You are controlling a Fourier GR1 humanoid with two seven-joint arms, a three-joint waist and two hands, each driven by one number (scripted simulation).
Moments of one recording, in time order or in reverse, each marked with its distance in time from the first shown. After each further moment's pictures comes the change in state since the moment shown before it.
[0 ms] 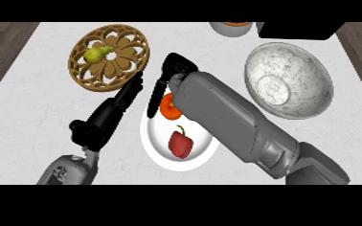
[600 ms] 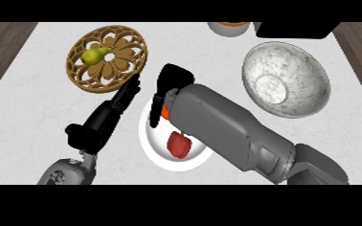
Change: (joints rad) left arm 0.031 -0.012 0.022 -0.015 -0.020 -0.011 -0.006; right arm 0.010 -0.002 0.187 -0.016 0.013 -0.076 -0.009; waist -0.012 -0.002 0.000
